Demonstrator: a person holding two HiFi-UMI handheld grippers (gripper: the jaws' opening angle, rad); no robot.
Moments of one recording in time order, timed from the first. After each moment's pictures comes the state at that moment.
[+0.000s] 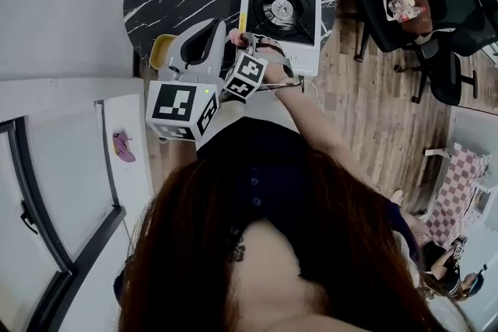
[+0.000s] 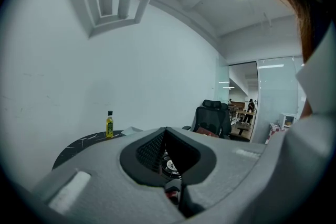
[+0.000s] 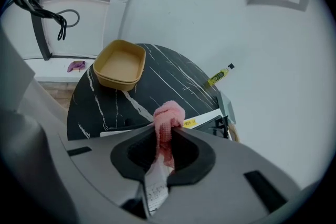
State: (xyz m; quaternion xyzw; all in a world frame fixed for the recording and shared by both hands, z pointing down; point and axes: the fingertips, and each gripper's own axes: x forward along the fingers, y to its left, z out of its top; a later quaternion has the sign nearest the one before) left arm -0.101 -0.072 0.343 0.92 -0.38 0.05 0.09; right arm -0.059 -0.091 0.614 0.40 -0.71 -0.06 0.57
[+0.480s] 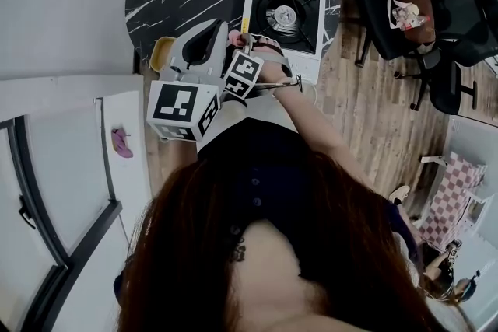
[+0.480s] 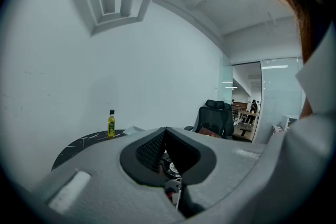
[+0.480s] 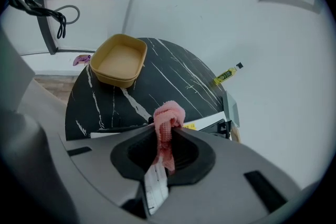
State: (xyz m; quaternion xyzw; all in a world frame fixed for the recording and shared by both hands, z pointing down) left arm -0.096 -0.094 0.344 0.91 -0.39 0.06 0.10; right arm -0.056 -0.101 0.621 0.35 -0.70 -0.05 0.62
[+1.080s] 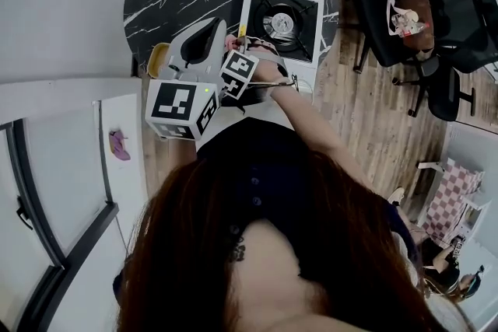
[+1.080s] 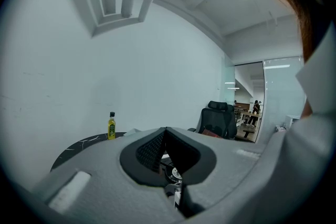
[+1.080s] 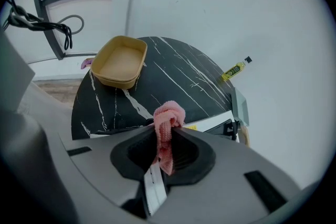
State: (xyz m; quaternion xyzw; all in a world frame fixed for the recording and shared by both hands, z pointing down) left arm -0.086 -0.114 0.341 0.91 -0.40 0.05 0.10; right arm -0.063 -0.113 0.618 0.32 -0.72 -0.01 0.61
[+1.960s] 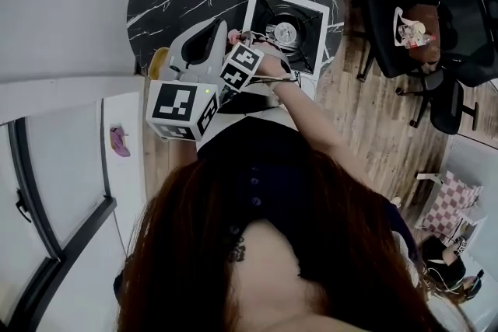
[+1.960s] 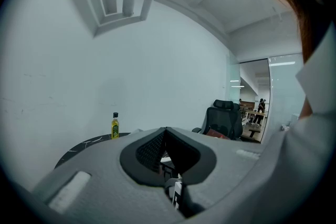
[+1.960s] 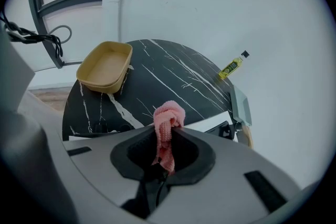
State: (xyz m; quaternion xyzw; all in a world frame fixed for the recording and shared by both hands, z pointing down) left arm -0.078 -0.141 0.342 0.90 -0.42 0.06 0.10; right arm -0.048 -0.156 0.615 0.33 -0.73 0.01 0.59
